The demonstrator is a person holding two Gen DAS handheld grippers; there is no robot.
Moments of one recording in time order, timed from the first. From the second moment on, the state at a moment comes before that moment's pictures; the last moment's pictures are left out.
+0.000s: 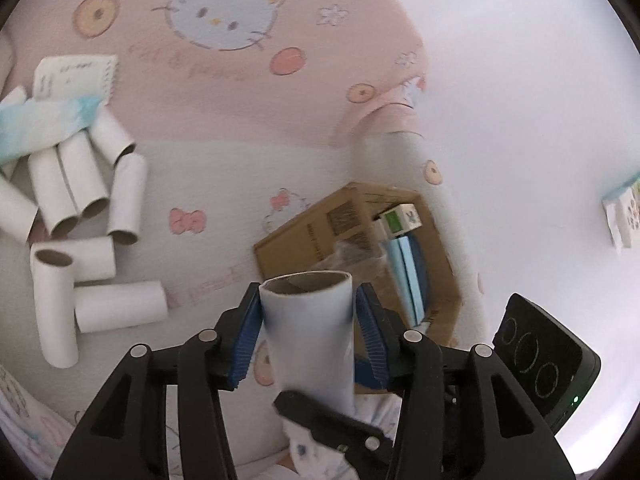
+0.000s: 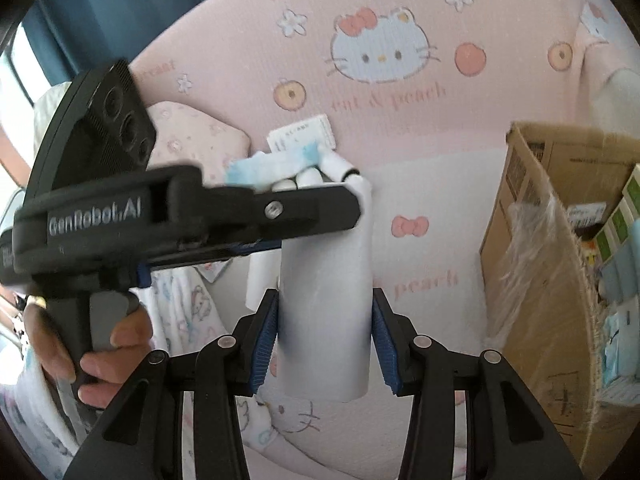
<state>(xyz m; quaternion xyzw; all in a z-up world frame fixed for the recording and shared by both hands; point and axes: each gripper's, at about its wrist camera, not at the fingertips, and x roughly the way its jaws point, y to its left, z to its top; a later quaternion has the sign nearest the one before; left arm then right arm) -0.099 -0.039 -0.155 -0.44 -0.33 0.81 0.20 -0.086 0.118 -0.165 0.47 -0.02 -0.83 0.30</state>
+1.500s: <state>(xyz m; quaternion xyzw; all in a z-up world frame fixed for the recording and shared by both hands) -0.201 0.122 -0.096 -0.46 -0.25 0.80 0.30 -0.139 0.275 -0.096 0.42 -0.02 -0.89 0.19</state>
